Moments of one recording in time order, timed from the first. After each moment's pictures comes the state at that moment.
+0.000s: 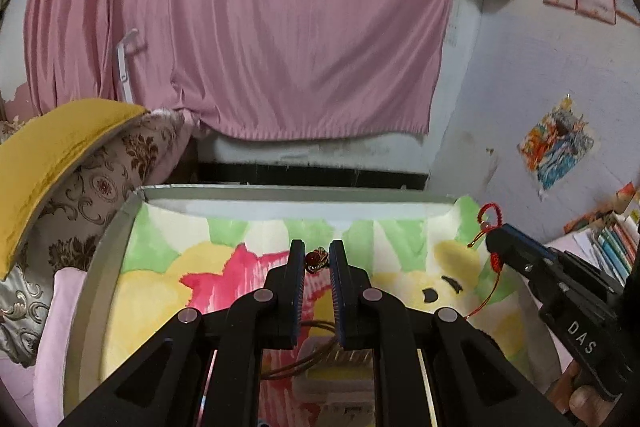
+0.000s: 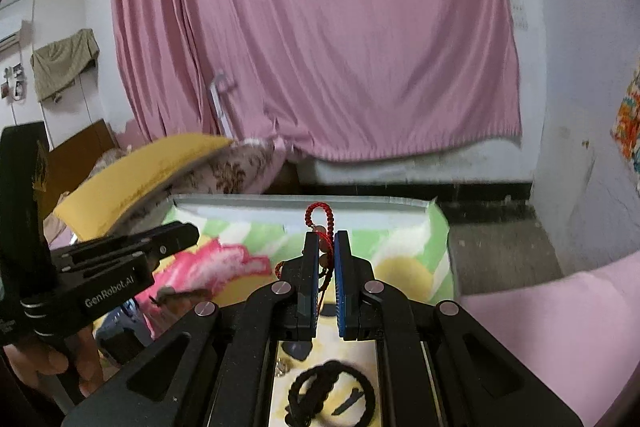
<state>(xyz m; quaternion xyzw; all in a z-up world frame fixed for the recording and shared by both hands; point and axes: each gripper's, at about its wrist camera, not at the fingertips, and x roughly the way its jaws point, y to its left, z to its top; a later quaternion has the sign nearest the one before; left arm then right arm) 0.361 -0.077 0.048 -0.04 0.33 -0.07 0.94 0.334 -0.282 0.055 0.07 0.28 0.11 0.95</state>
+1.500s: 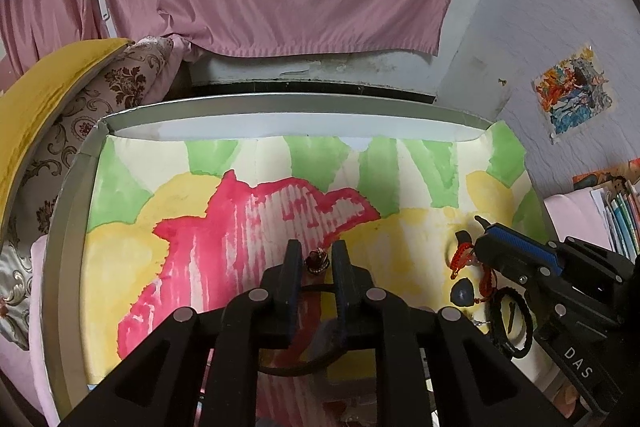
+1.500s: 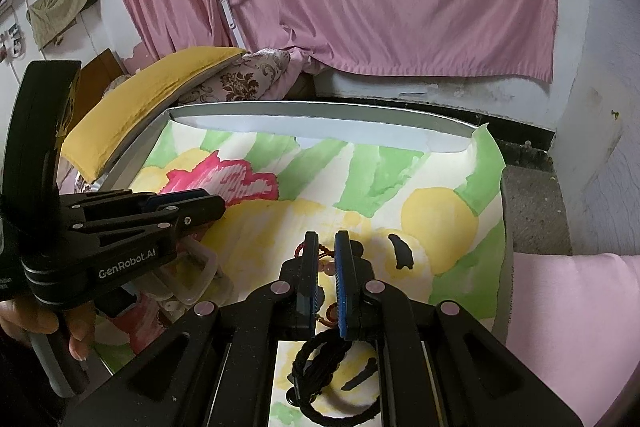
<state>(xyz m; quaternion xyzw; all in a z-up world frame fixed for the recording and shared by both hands) 0.396 -0.077 0.018 -0.03 0.47 -0.08 0.88 0.369 -0.264 0.015 0.03 0.42 0.15 0.89</state>
